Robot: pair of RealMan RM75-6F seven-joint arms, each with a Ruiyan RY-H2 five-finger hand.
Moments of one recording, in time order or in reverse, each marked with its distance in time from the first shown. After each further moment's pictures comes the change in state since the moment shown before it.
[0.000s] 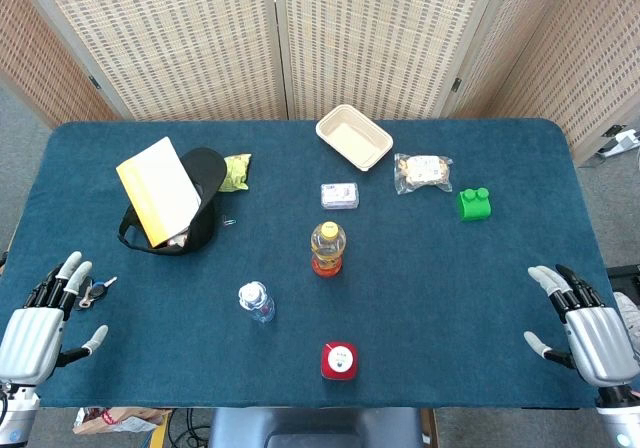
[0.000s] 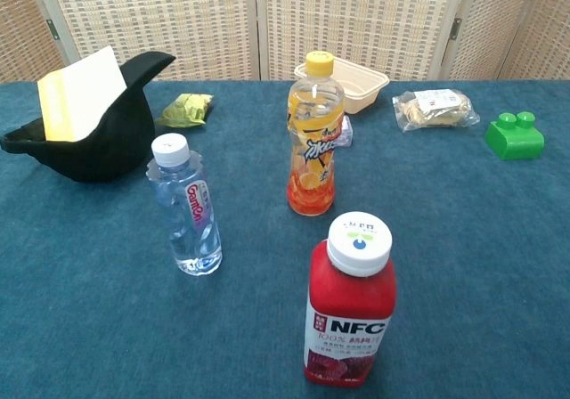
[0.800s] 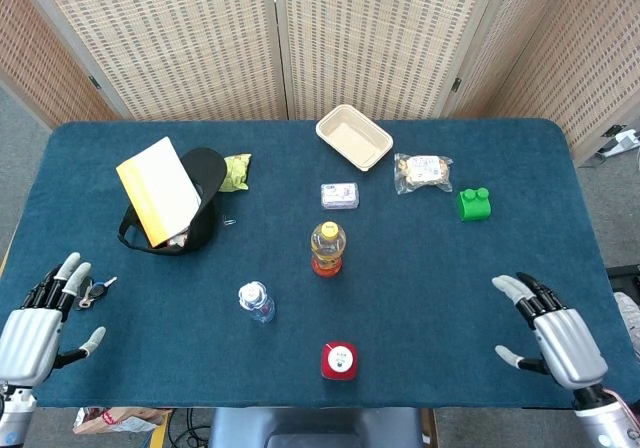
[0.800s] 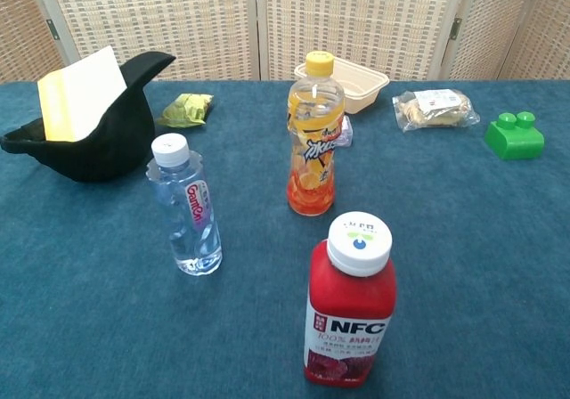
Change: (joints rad) left arm 0.003 0.023 0.002 -0.012 0.004 -0.004 0.006; right arm 0.052 -0.005 -0.043 -0.024 -0.104 -0.068 0.071
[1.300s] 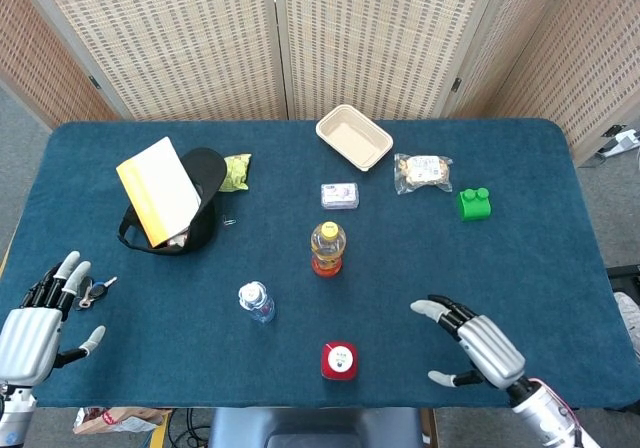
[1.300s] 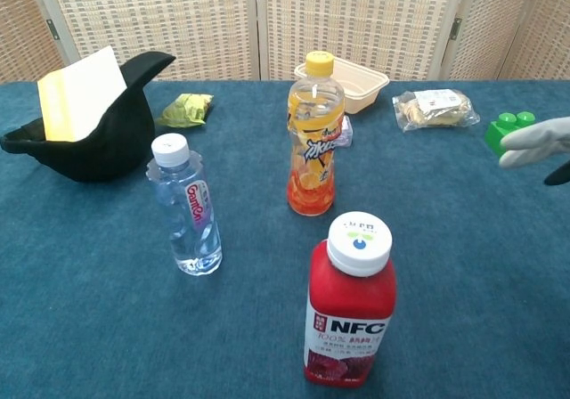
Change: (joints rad) left arm 0.002 0.007 -0.002 -0.027 -0.002 0.004 0.030; right arm 0.168 -0.096 -0.056 -0.028 -0.101 -0.203 0.246
